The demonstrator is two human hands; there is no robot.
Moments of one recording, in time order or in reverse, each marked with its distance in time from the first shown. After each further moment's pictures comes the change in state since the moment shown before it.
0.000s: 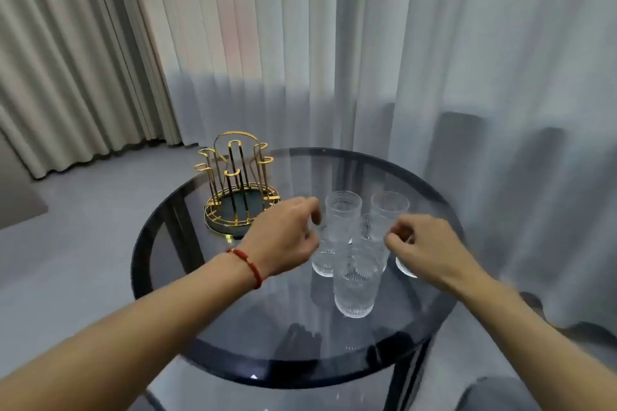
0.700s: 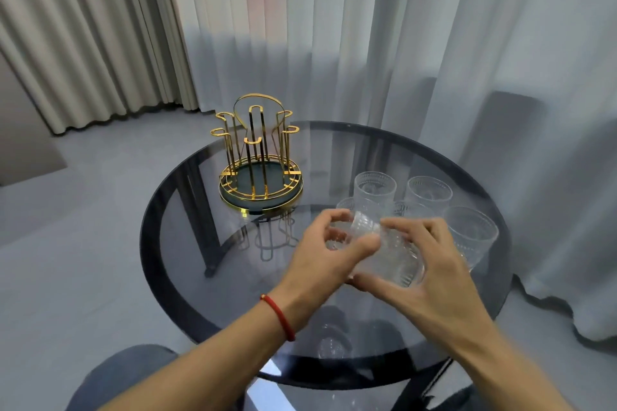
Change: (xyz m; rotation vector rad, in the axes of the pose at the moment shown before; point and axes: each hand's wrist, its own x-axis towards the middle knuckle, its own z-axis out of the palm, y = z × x) left_hand -0.040 0.017 0.048 -1.161 0.076 -0.586; right_hand -0.036 -0.035 0.053 0.292 0.027 -0.147
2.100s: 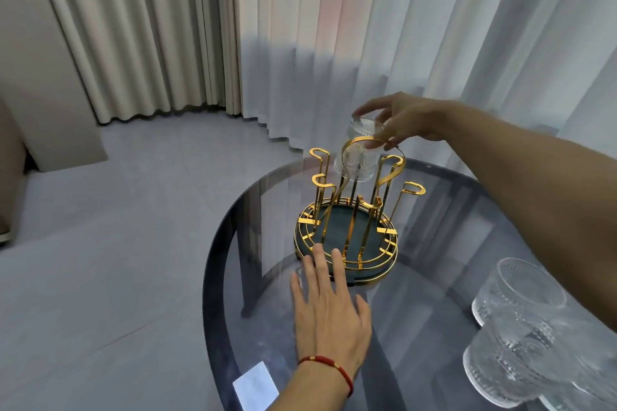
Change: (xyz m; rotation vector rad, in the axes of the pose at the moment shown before) left_hand 0.116 -0.126 -0.144 1.257 0.329 -0.065; right_hand 0.434 -0.074 0.141 -0.178 -0.633 0.149
